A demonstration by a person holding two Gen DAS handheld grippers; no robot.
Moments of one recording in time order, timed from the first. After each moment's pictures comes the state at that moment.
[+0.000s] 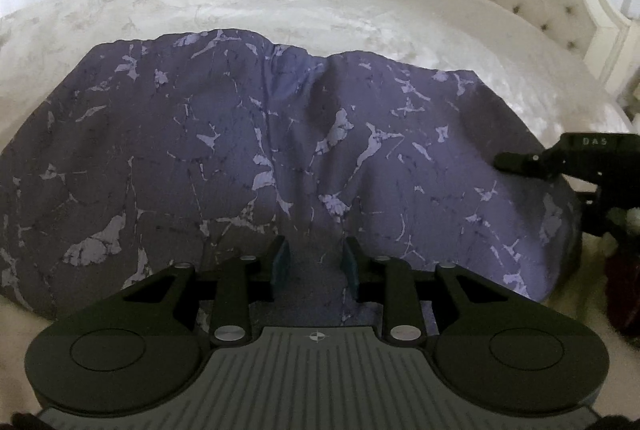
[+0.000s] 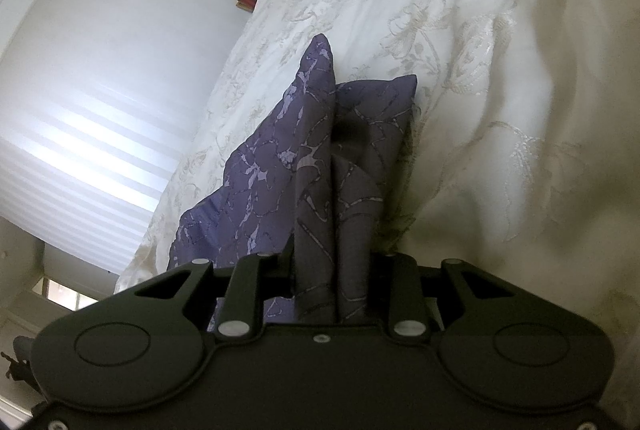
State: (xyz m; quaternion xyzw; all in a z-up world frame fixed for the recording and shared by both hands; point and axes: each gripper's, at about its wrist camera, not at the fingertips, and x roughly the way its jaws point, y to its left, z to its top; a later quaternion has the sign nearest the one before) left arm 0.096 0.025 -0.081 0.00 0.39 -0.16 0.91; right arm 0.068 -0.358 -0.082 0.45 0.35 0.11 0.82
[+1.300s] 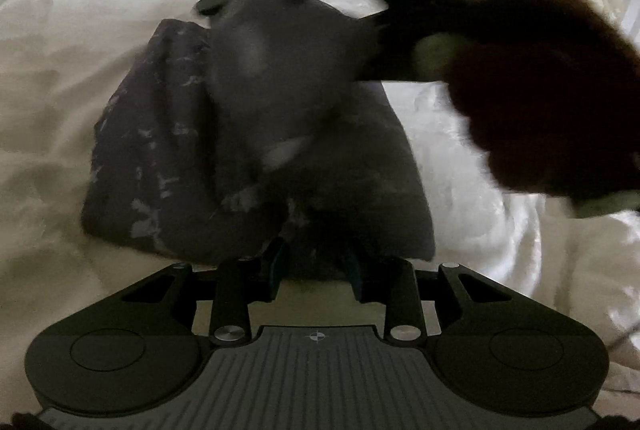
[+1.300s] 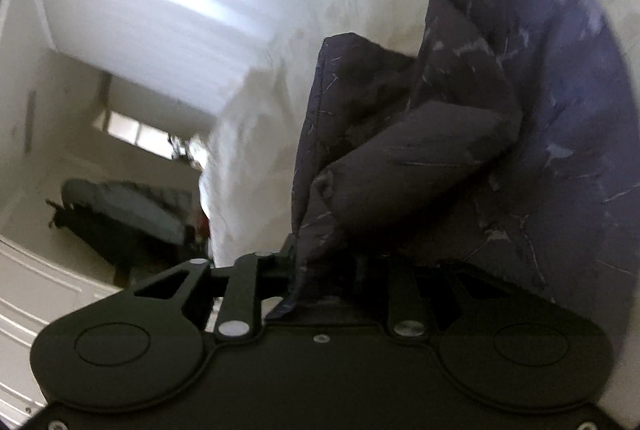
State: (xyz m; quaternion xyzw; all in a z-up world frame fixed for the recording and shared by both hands) left arm 0.054 0.126 -0.062 -0.07 0.41 -0.17 0.89; right arm 0.191 -0.057 -0.004 0.34 0.48 0.35 0.73
